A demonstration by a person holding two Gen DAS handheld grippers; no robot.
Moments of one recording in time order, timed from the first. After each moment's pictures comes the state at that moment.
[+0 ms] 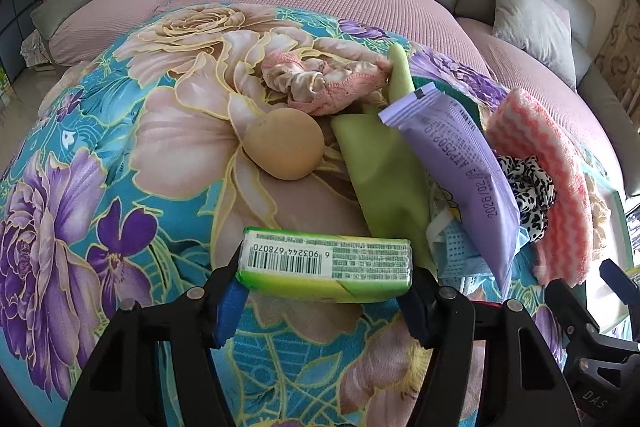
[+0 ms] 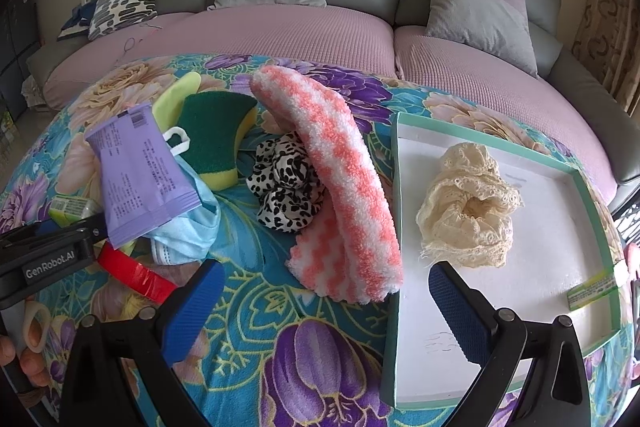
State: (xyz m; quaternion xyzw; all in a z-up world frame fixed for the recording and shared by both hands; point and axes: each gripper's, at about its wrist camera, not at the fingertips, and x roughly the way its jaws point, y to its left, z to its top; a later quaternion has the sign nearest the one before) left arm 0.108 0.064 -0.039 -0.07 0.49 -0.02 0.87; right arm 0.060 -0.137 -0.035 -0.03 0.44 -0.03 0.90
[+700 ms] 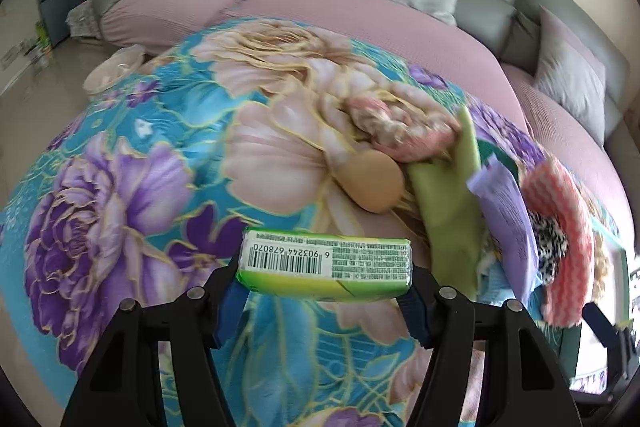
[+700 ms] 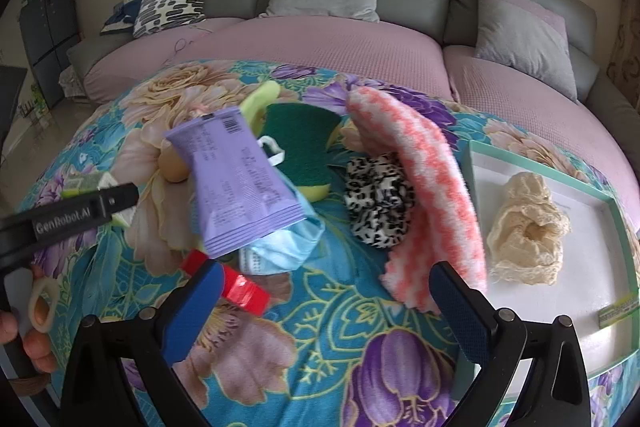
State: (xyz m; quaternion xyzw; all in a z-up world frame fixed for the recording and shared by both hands) left arm 0.095 0.116 -0.011 -0.12 0.46 0.07 0.88; right arm 0.054 -0.085 -0.026 -0.03 0.42 0.06 0.91
